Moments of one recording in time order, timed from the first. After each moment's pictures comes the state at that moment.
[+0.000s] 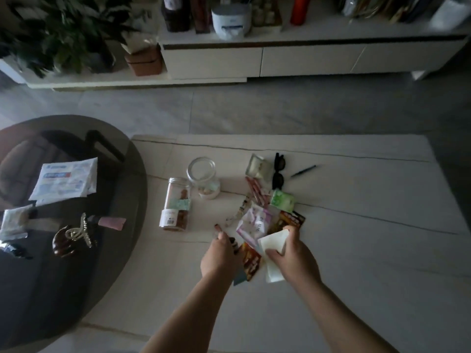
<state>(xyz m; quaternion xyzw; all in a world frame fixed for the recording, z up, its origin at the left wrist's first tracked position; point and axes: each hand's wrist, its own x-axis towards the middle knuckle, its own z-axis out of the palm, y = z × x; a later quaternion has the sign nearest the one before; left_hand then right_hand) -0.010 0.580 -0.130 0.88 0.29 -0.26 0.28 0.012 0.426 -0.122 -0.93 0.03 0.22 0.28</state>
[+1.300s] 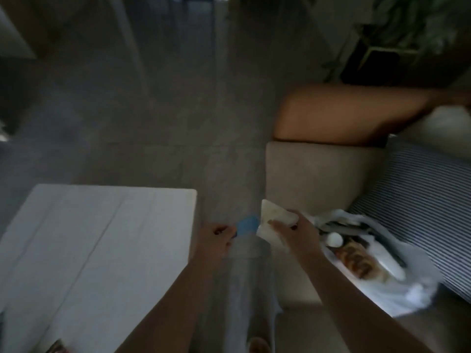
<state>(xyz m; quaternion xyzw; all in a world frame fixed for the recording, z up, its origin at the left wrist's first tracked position) -0.206 0.117 0.004 0.74 -0.27 -0.51 0.34 -0.386 0.074 0.026 -0.53 0.68 -0.26 0.43</state>
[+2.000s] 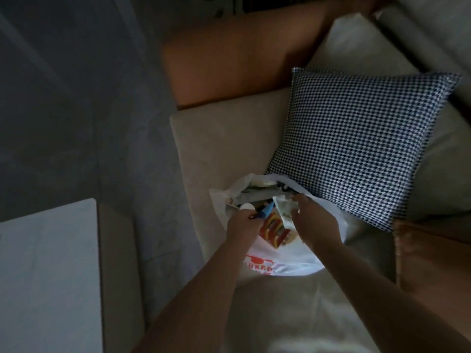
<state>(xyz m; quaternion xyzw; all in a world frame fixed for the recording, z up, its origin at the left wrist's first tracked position) -0.524 0.024 -0.068 0.67 -0.47 -0.56 0.12 -0.669 0.039 -0.028 -0.62 0.76 -0.01 0.19</state>
